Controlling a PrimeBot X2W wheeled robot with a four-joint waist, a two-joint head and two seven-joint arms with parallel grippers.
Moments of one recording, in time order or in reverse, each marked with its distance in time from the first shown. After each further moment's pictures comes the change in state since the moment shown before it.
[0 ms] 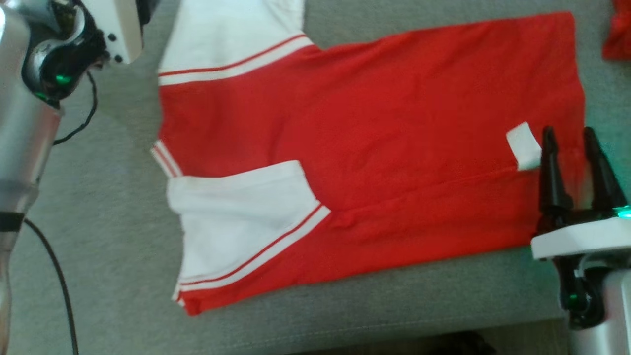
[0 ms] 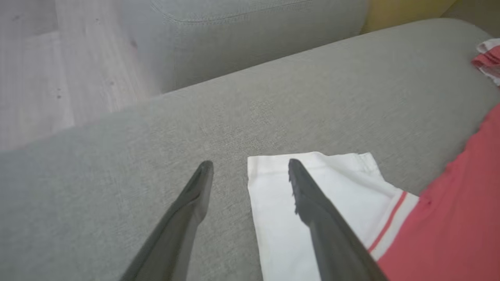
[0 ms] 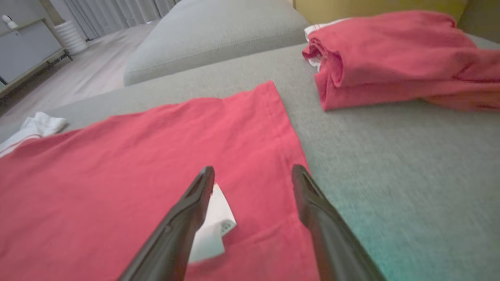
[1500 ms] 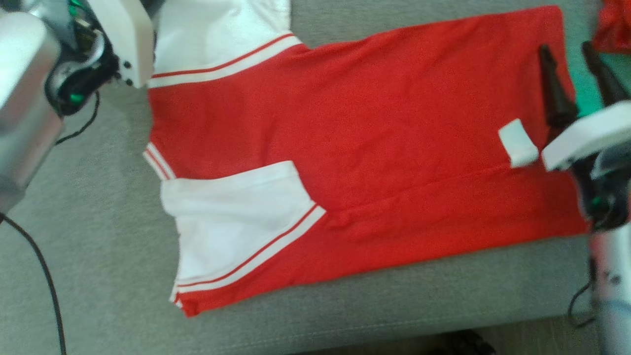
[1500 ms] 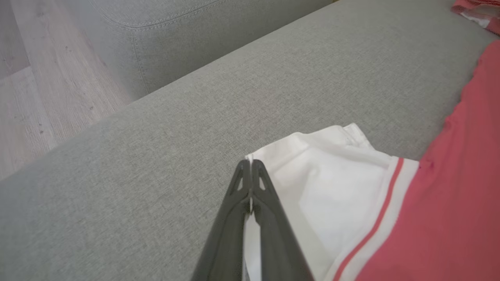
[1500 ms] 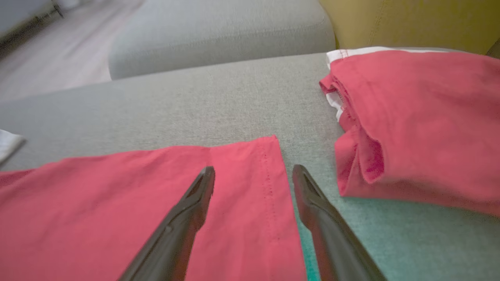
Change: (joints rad) left arm -0.162 0.102 -0.490 0.096 -0.190 -0.007 -0.254; right arm -0.339 -0.076 0.036 0.160 -0.013 0.000 0.263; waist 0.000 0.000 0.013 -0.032
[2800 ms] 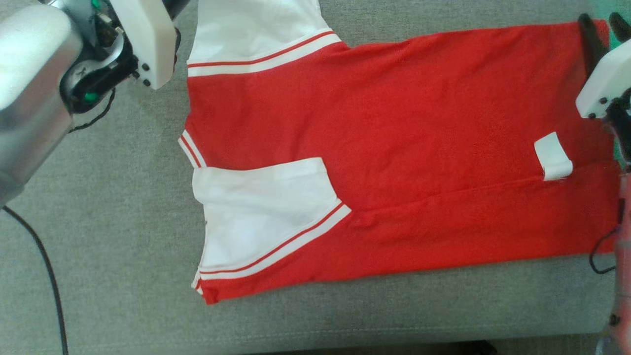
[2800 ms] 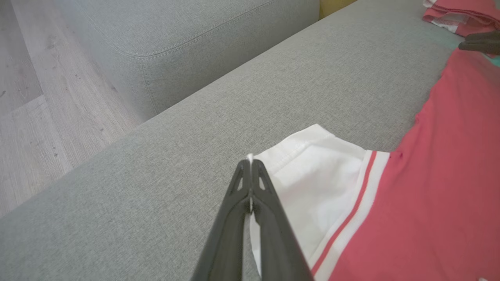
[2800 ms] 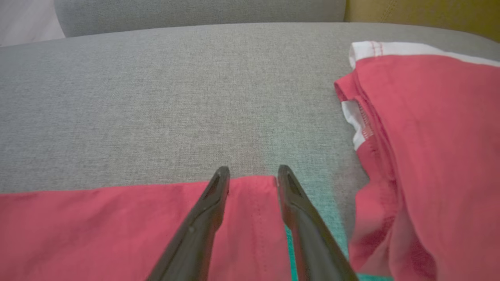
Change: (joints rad) left arm -0.103 0.021 -0.197 -0.081 -0.081 0.000 -0.125; right arm -0.232 -0.030 -0.091 0.156 -0.157 0.000 0.329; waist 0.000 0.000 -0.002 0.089
